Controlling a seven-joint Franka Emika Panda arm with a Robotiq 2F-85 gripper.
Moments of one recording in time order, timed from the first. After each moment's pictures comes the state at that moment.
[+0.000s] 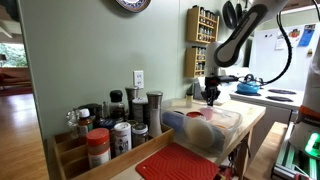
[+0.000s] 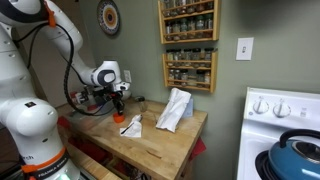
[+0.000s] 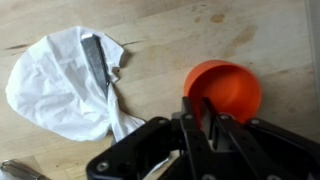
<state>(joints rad) 0.05 -0.07 0.13 -2.68 0.03 2.61 0.39</state>
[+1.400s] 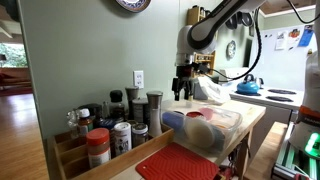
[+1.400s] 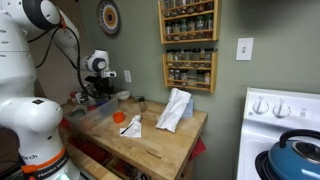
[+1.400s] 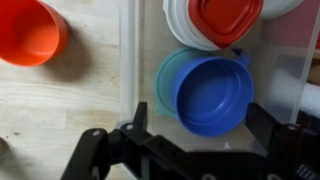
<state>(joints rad) 0.25 0.09 0.26 -2.29 0.19 2.39 0.18</state>
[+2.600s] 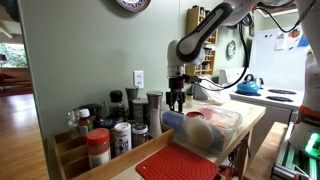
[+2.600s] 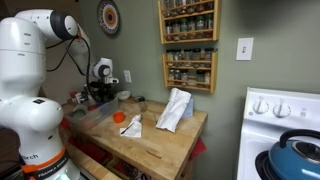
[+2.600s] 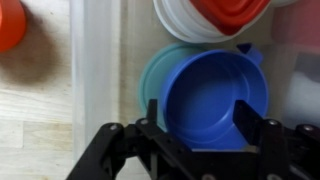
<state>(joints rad) 0.27 0.30 0.25 -2.15 0.17 2.36 0.19</state>
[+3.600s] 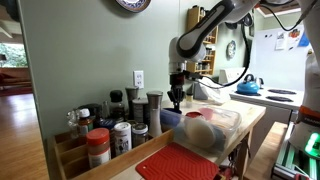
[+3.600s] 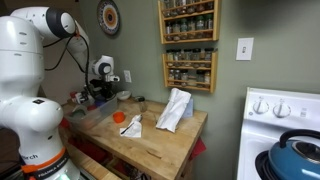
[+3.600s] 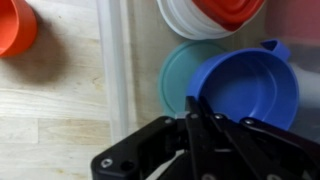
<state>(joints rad) 0.26 0.26 0.24 -2.15 0.20 2.34 0.19</state>
